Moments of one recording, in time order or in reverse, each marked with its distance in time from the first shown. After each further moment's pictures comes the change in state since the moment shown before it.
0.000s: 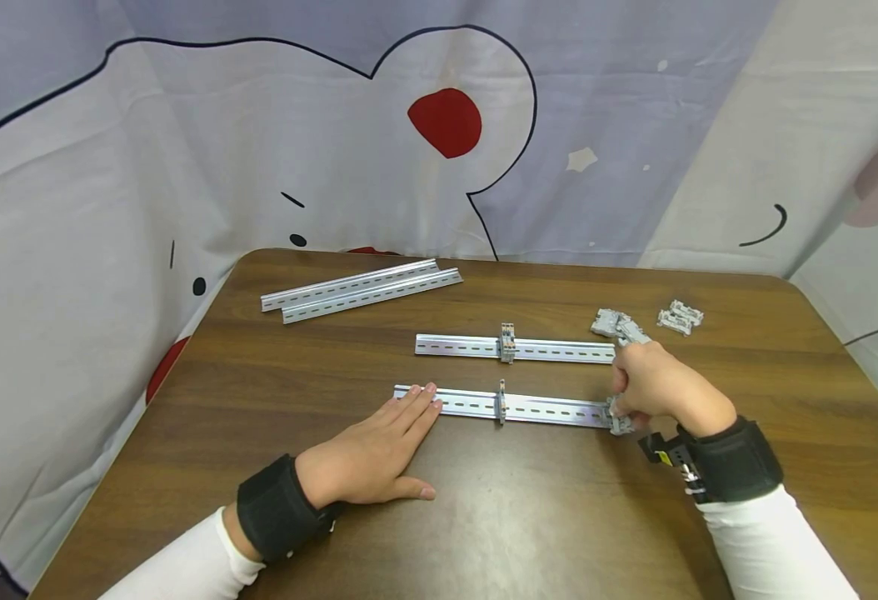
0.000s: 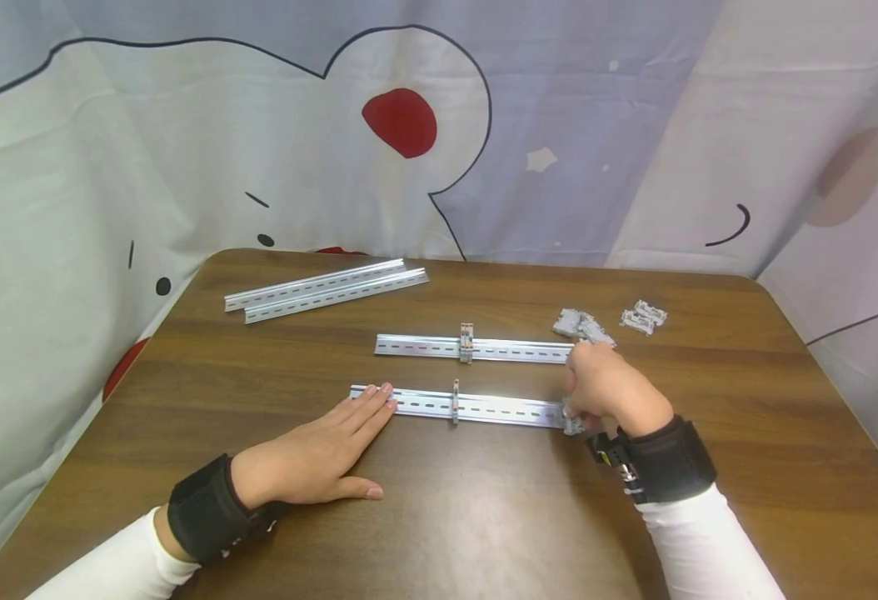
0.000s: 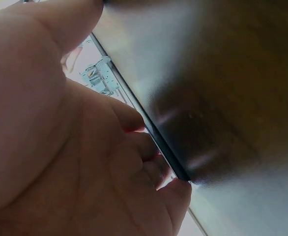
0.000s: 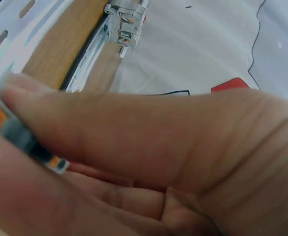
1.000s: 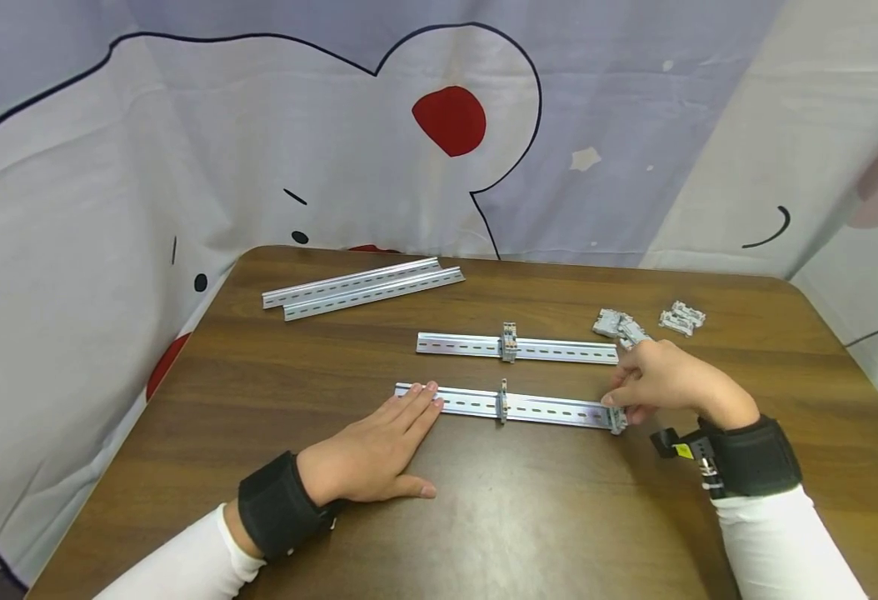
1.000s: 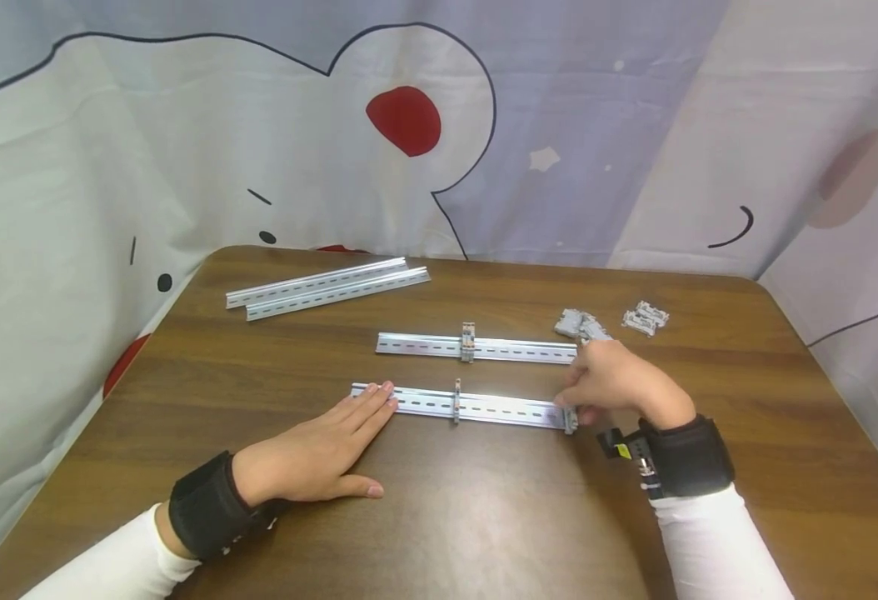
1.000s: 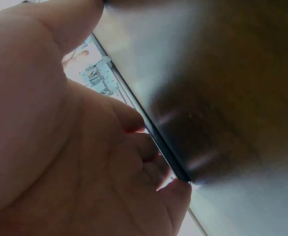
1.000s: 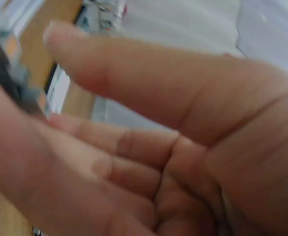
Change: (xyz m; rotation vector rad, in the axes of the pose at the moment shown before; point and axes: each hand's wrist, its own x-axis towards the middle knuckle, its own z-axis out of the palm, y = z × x) left_hand 0.000 -0.002 0.001 -0.008 0.006 0.000; right_hand 0.001 0.016 -0.011 0.149 -0.117 -0.073
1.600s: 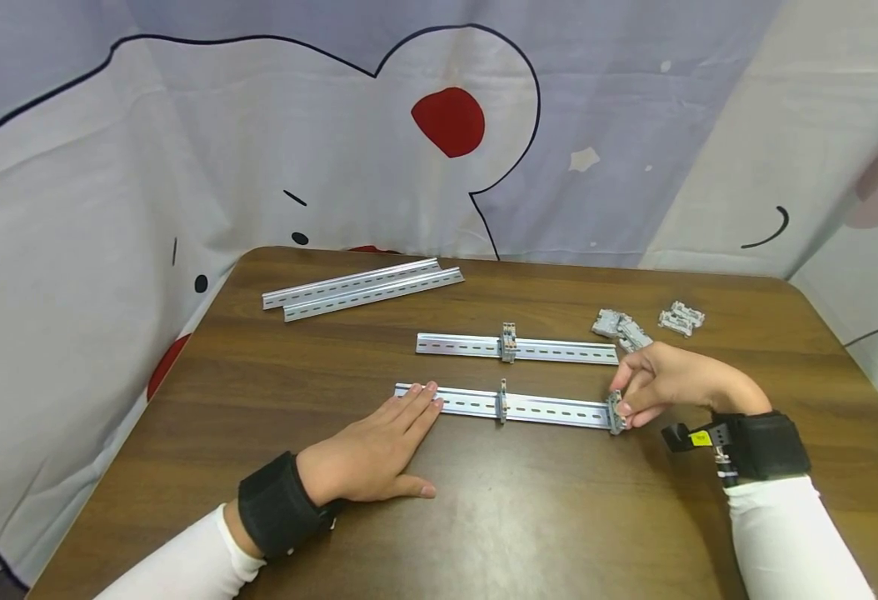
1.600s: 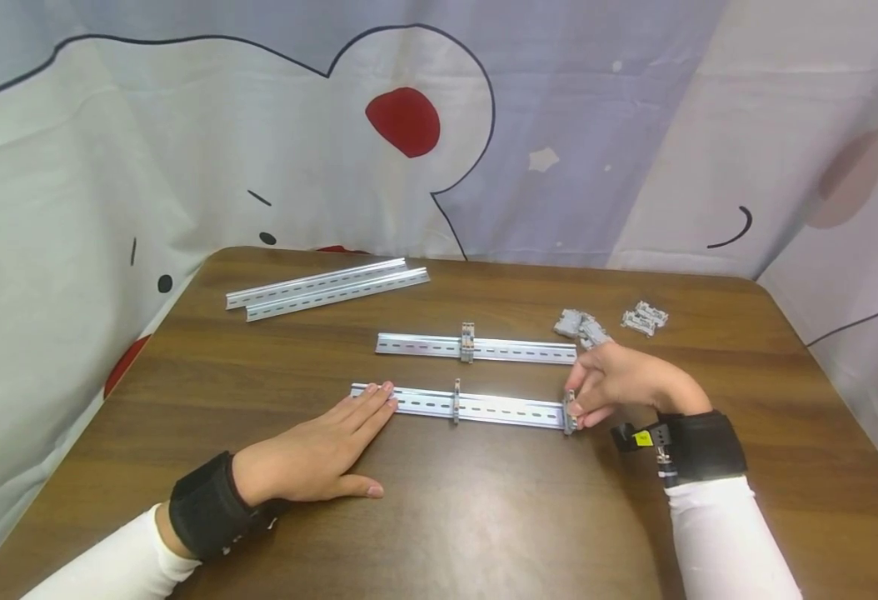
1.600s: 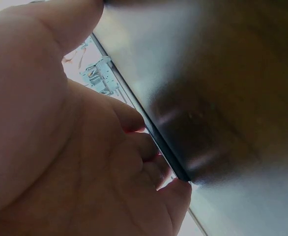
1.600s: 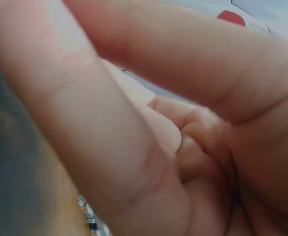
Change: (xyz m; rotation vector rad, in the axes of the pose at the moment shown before) left_hand 0.000 0.001 -0.001 -0.009 -0.013 -0.007; right_hand 0.007 0.041 -0.006 0.472 -0.215 -0.004
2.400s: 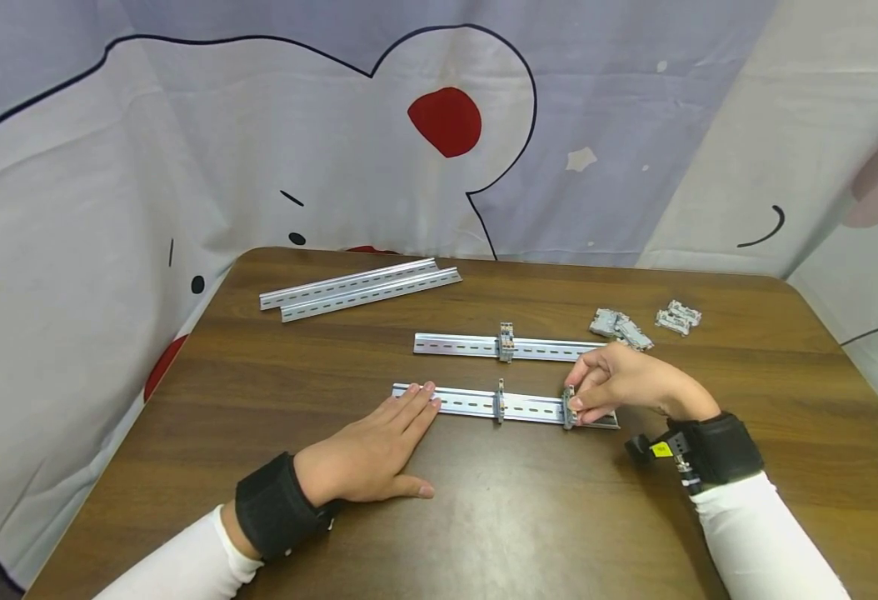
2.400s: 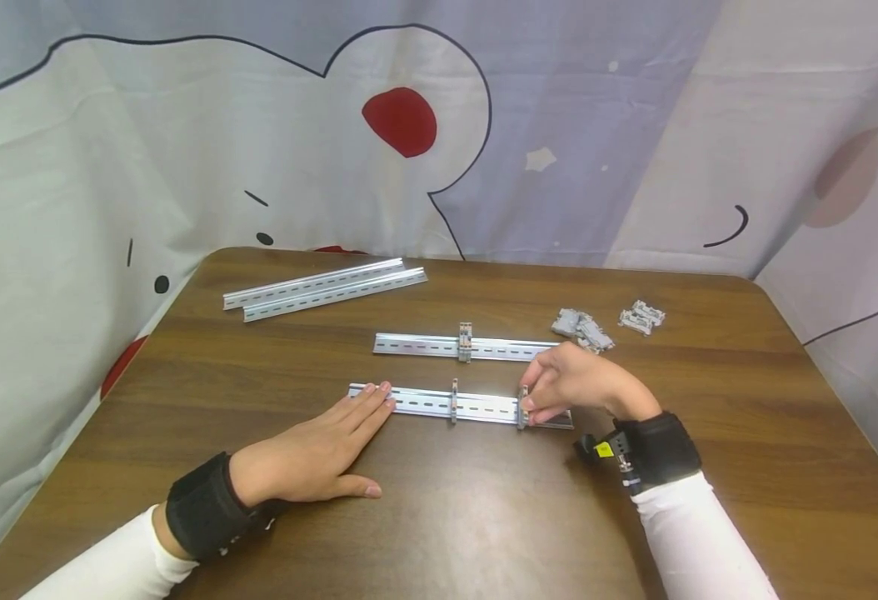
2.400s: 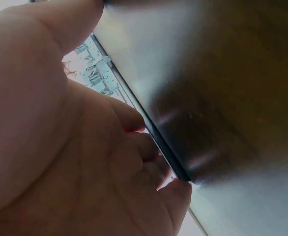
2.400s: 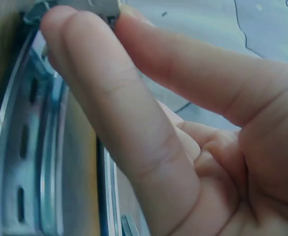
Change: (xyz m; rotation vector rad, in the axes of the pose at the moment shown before) left_hand 0.001 0.000 0.001 0.010 -0.003 -0.005; right_hand 0.032 -0.013 0.035 0.057 0.016 -0.092
